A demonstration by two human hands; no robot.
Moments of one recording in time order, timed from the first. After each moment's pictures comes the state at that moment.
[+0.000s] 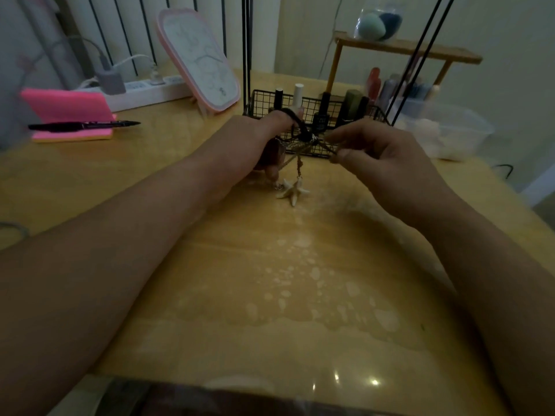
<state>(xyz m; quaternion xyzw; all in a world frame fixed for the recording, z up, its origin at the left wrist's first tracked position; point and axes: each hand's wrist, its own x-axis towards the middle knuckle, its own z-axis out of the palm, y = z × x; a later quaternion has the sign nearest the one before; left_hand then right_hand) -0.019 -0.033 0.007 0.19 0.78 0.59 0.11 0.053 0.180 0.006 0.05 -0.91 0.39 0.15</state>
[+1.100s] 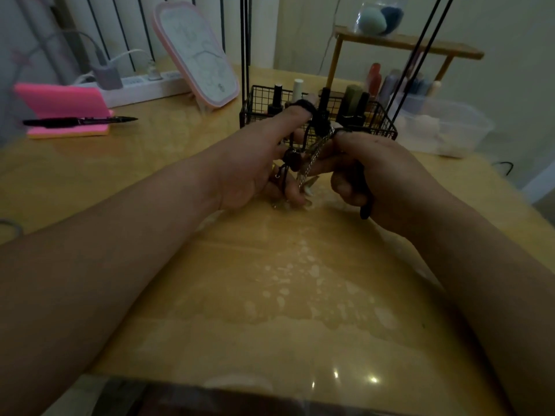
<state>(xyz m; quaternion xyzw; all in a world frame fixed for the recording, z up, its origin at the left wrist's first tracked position) -0.013 -0.023 0.003 0.21 0.69 0.64 0.26 0.055 0.158 0.008 -0.04 -0.75 0.66 0.01</state>
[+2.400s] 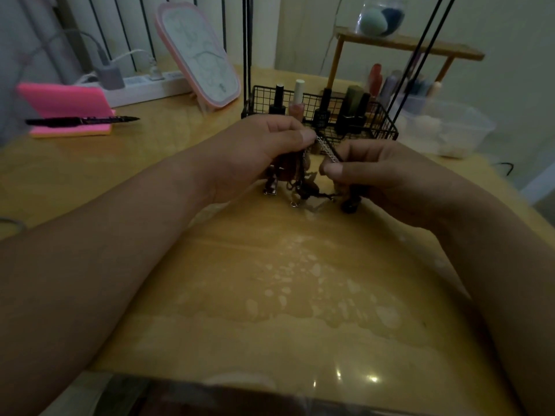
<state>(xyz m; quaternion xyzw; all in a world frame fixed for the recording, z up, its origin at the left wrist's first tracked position) -0.031 -0.030 -0.006 0.28 0.71 0.62 0.19 0.053 0.187 0.009 0.08 -0.80 0.59 -0.09</state>
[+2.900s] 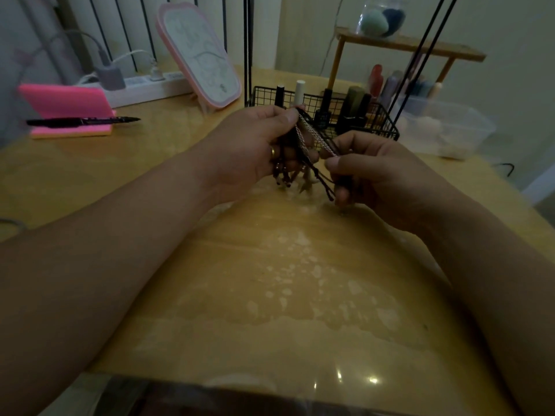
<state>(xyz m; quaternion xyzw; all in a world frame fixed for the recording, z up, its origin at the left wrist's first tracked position) -0.029 -0.026 -0.004 0.21 0.61 0.74 0.19 0.049 0.176 0.003 0.04 -0.75 0.66 -0.04</state>
